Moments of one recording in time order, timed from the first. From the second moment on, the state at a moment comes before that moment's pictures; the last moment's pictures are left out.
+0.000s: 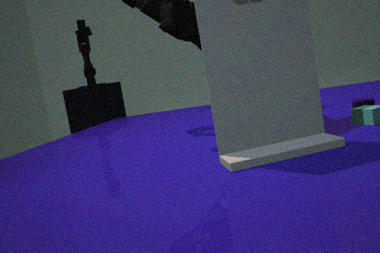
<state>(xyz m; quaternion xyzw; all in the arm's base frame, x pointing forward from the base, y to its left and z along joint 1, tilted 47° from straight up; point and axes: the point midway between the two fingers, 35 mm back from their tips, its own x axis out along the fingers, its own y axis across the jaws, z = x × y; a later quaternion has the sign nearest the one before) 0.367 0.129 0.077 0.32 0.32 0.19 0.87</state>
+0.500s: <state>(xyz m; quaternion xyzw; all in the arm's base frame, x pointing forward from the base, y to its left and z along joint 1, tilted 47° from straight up) 0.361 0.125 0.079 0.32 0.32 0.19 0.87</state>
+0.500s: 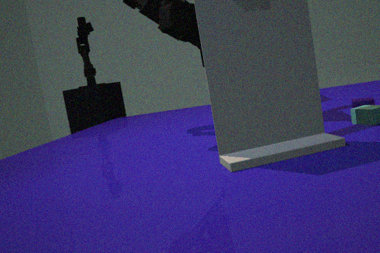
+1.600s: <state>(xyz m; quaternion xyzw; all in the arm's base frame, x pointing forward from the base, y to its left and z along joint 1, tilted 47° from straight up) 0.348 0.117 0.085 0.32 0.32 0.19 0.87</state>
